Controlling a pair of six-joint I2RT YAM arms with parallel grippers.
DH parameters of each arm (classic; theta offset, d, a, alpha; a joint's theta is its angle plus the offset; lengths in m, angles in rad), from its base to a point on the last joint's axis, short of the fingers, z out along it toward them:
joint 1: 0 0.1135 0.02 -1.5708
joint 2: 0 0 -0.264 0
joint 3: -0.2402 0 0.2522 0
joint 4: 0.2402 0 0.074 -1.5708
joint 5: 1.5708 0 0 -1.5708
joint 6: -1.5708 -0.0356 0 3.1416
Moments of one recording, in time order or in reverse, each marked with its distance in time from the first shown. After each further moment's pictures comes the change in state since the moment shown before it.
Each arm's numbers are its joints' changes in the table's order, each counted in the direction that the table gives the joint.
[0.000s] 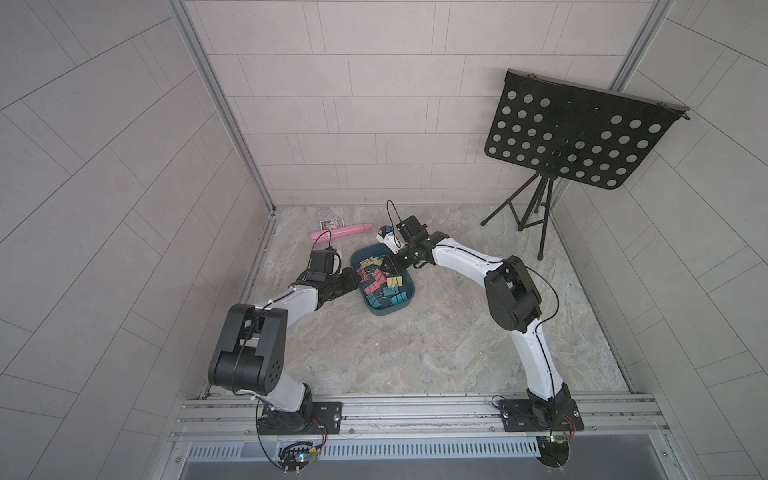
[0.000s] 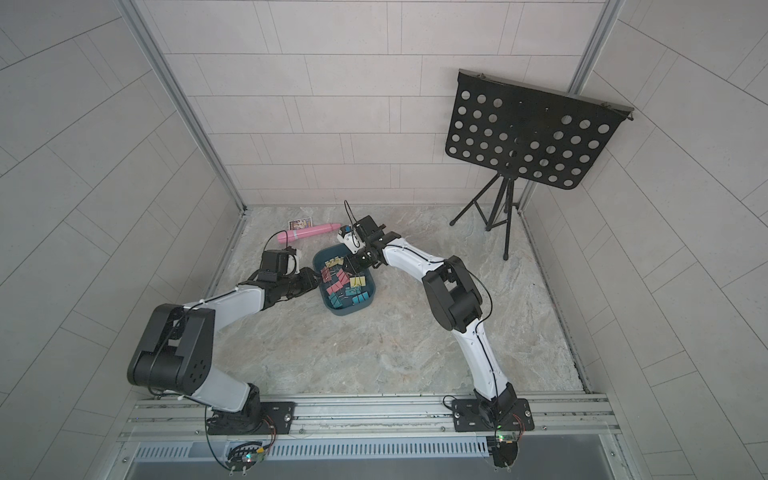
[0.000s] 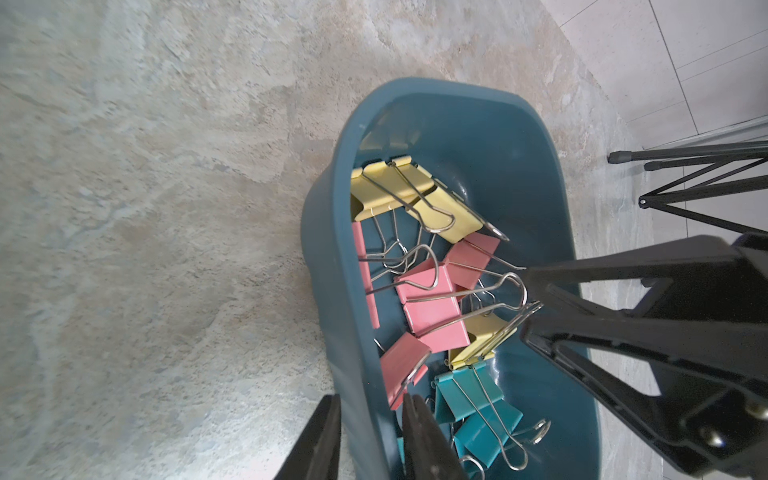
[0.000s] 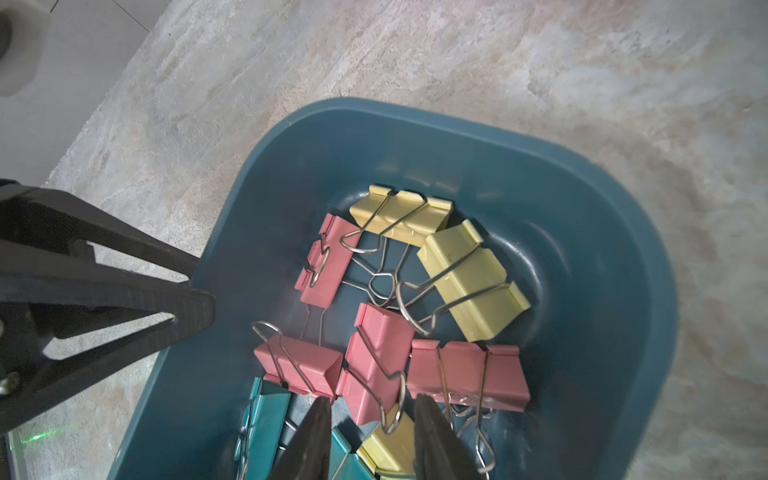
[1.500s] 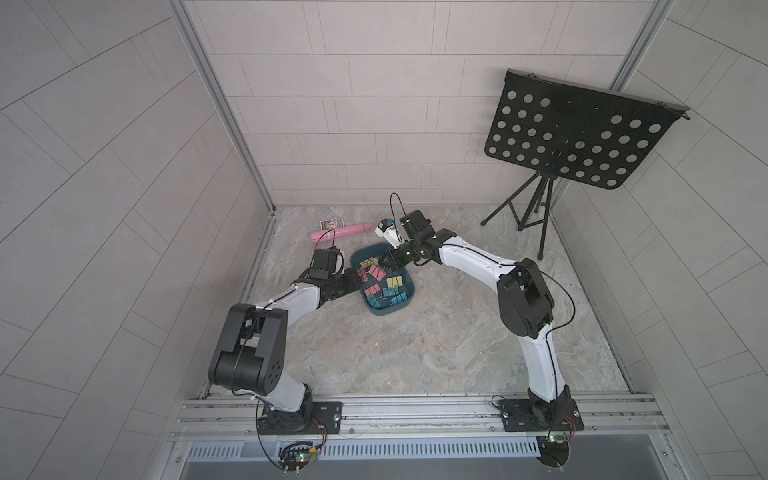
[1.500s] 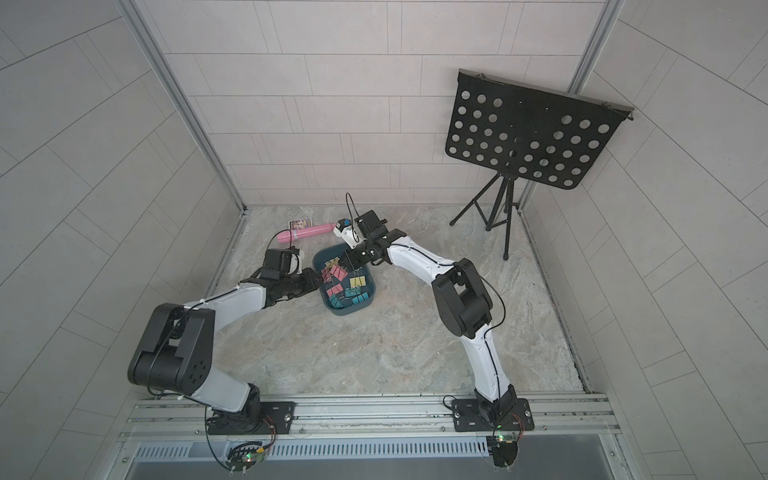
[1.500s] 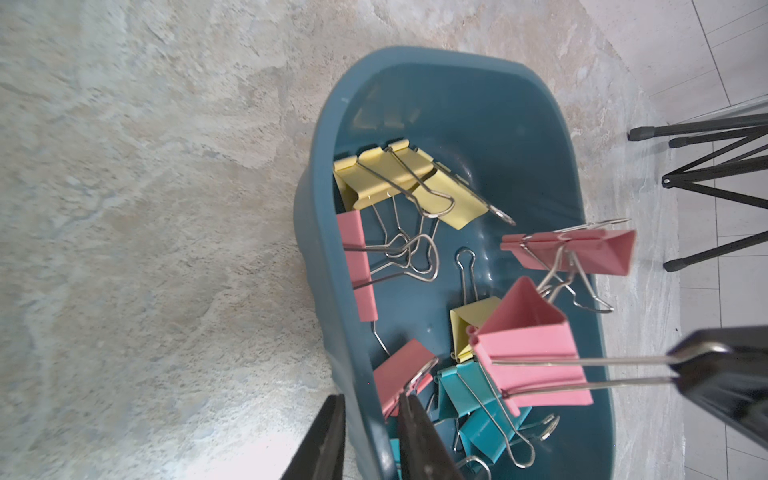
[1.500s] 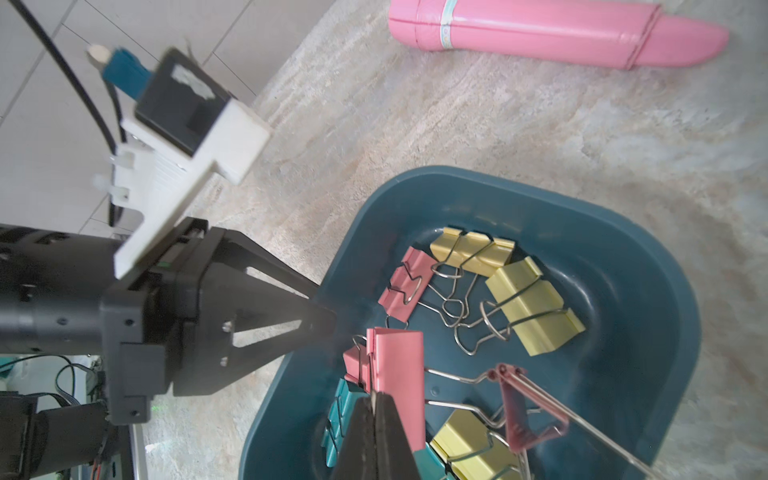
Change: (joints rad) left arm -0.013 0.000 -0.028 0.067 -0.024 -0.034; right arm 0.003 -0.119 0.074 -0.066 -0.130 -0.070
